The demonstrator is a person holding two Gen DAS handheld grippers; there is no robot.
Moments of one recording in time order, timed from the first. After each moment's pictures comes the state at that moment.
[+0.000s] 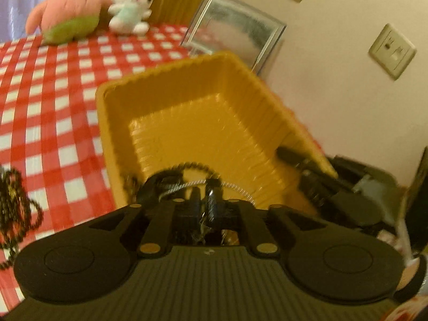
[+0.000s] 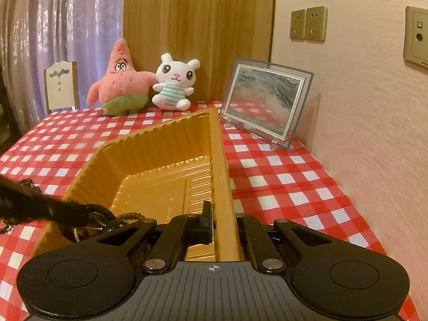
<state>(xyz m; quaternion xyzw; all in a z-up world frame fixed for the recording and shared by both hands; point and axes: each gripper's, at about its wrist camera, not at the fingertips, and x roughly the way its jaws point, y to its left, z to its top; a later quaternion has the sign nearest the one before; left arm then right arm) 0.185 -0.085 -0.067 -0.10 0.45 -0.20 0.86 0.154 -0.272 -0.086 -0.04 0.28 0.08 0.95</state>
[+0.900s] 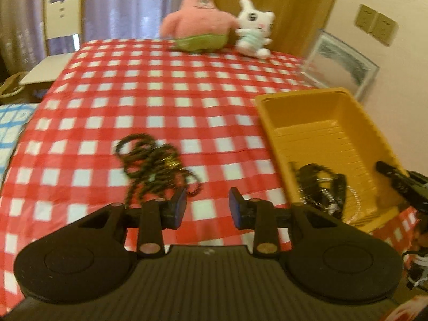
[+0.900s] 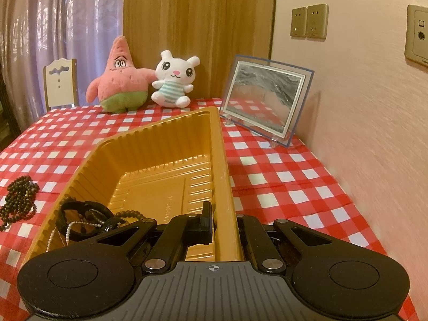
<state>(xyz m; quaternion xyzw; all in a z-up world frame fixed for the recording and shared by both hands) 0.119 0.041 -0.052 -0.10 0.42 0.01 0.90 0.155 -0.273 -0.087 -0.04 0.29 0.08 0.95</state>
